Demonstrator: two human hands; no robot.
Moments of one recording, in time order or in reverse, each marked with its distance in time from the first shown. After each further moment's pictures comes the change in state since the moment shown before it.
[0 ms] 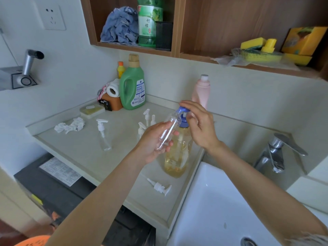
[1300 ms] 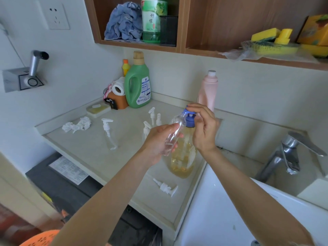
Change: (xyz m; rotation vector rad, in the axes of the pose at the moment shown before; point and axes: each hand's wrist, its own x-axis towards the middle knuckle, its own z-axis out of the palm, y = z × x) left_hand 0.006 -0.006 -0.002 0.087 0.071 0.030; right_hand -0.013 0.016 0.031 0.131 0.317 -0.008
